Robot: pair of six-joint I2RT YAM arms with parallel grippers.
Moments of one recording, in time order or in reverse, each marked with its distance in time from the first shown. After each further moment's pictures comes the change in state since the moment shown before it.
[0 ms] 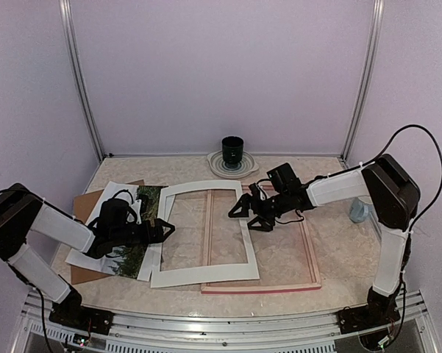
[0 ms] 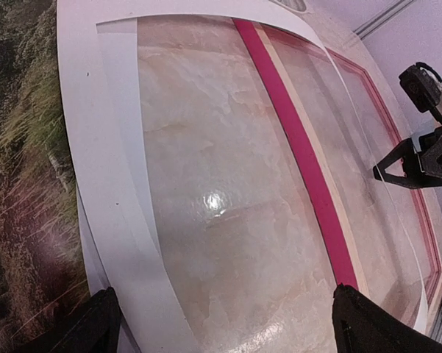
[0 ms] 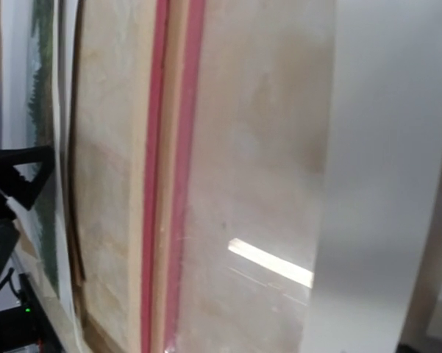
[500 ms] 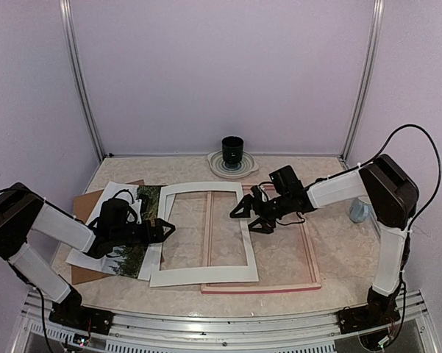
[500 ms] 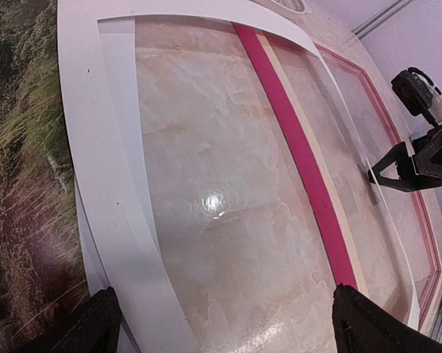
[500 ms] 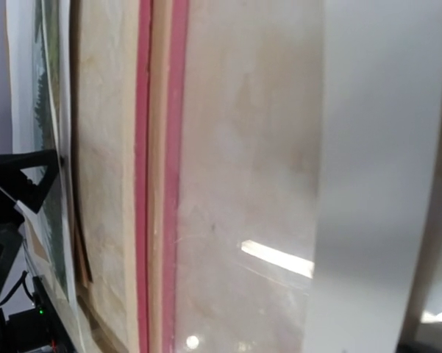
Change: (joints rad) left arm 0.000 0.010 0.002 0.011 0.006 0.000; right arm -0.017 0.018 -0.026 0.059 -0.038 0.042
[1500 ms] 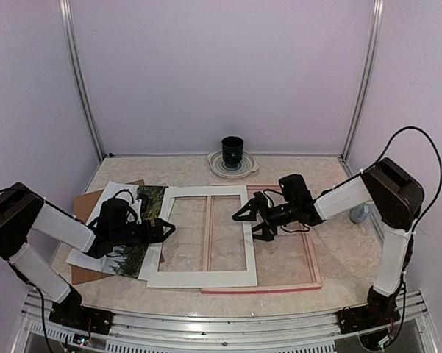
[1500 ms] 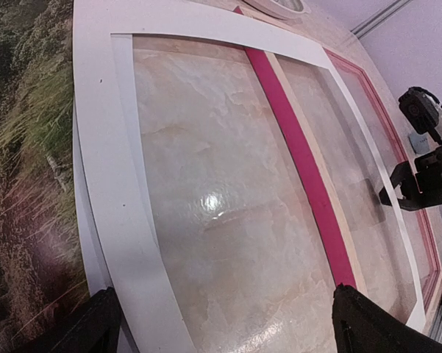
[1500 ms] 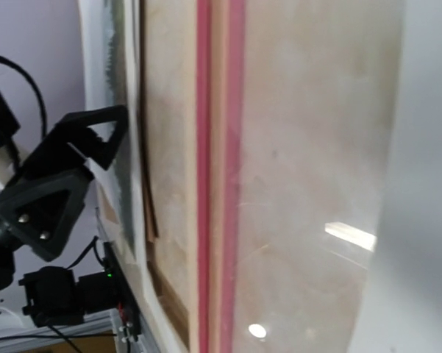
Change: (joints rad) left arm 0.003 0.001 0.000 0.002 0.007 0.000; right arm -0.007 -0.043 -0.185 0.289 -0.156 0.156
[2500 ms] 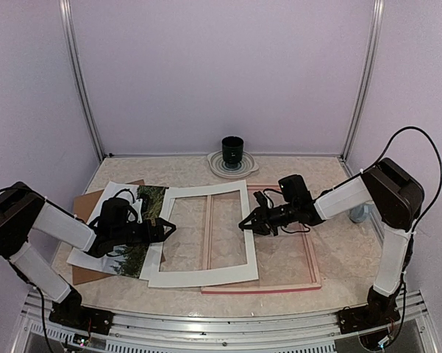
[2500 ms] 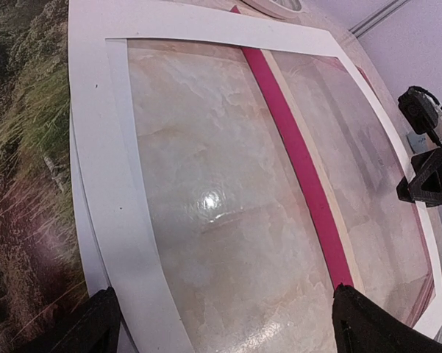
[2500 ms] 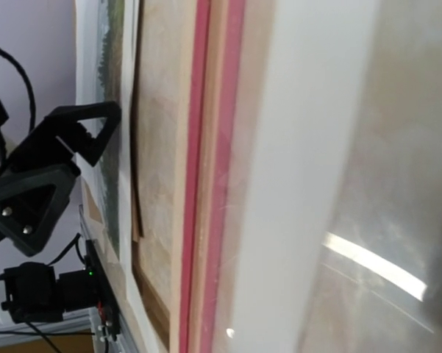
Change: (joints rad) left arm 0.000 0.010 0.010 0.000 0.008 0.001; right arm 0.000 -0.001 -0.002 -0.011 0.015 -0.064
